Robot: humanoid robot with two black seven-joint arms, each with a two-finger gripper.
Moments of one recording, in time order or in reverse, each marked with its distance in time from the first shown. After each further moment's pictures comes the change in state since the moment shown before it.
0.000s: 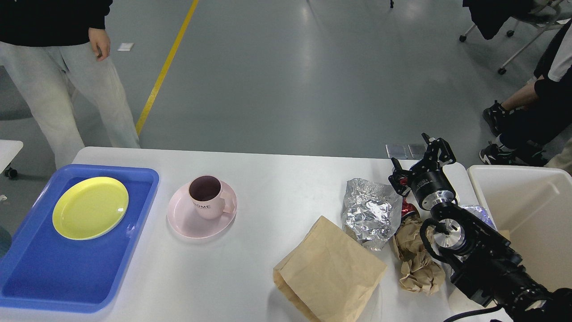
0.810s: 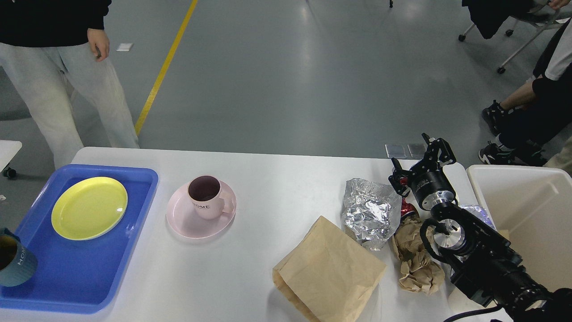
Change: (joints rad) left arm 0.366 -0.102 -0.392 0.192 0.121 0.012 0.025; right arm 0.000 0.000 0.000 0.000 0.000 0.000 0.000
